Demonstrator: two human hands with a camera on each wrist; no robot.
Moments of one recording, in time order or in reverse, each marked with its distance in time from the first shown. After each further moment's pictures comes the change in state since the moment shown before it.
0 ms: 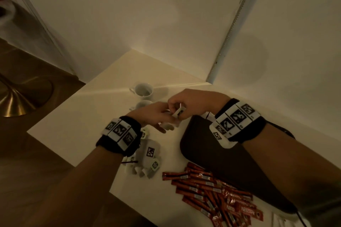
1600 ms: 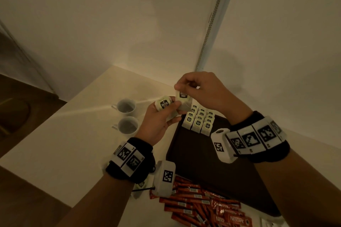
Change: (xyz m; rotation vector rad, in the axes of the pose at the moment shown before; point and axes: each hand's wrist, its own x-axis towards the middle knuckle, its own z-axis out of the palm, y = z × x) left_hand 0.018 0.054 0.054 -0.904 0.285 0.429; right_hand -0.075 -0.004 -0.050 0.274 0.769 0.115
